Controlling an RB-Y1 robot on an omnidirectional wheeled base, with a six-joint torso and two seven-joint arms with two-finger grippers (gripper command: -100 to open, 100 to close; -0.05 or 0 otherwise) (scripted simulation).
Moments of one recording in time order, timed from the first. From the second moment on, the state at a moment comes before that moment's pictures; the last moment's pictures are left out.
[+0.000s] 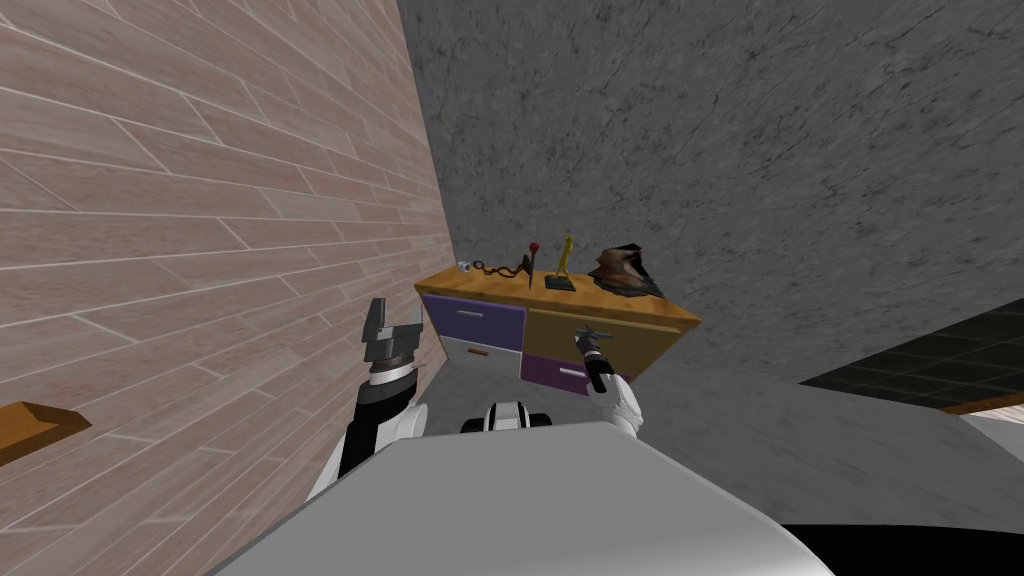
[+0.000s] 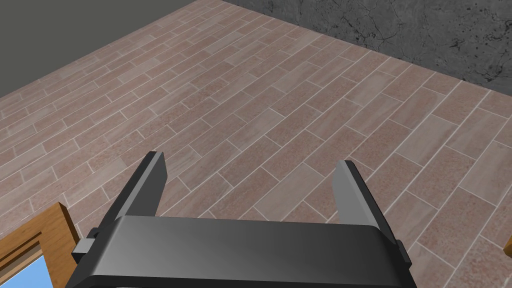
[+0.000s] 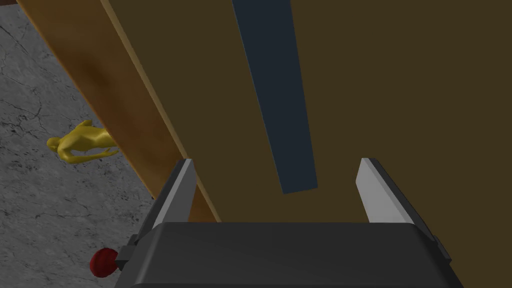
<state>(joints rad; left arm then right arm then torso) 0.50 -0.02 -0.02 -2.26 -0.06 -0.62 0.15 -0.04 0.03 -0.60 -1.34 1.12 -0.38 1.89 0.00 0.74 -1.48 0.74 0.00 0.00</state>
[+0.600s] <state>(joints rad) 0.50 -0.02 -0.02 -2.26 -0.06 -0.62 0.15 -0.04 0.02 -0.58 -1.34 1.13 -0.36 1.87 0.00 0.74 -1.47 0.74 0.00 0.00</state>
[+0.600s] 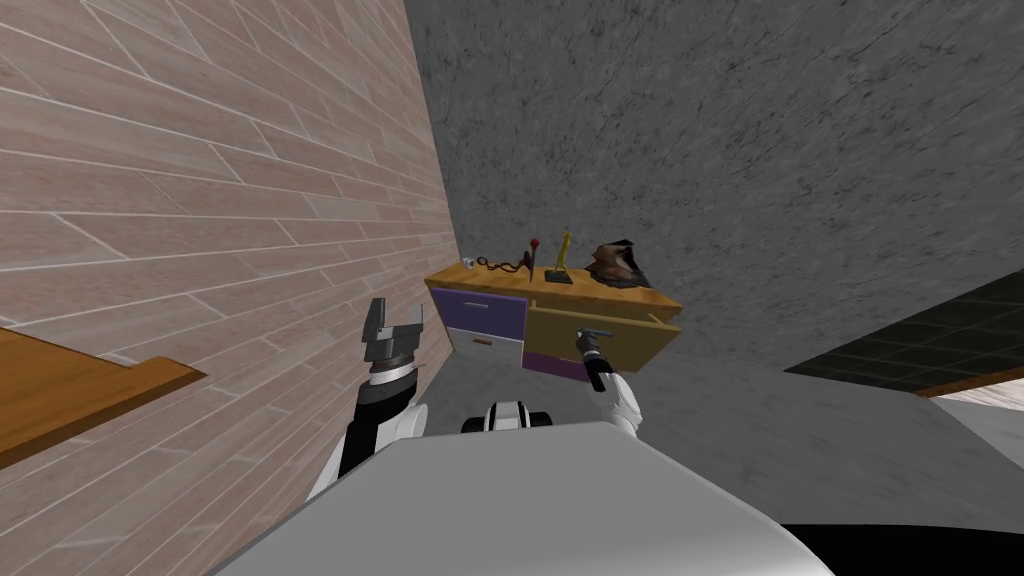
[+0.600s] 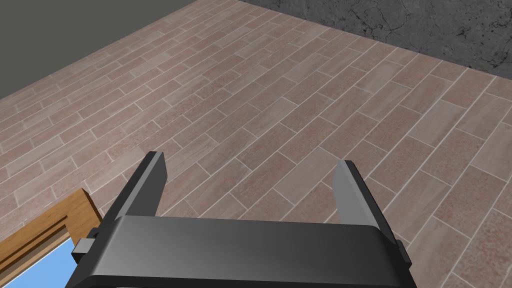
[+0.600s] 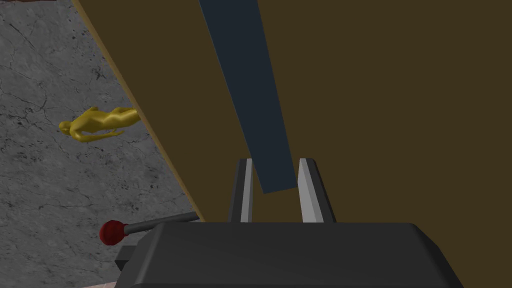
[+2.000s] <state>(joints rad) 0.50 -0.02 -0.02 -2.26 -0.06 -0.62 0.15 -0.12 -0.11 -0.45 -1.31 1.17 -0.17 1.69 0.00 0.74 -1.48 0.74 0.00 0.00</state>
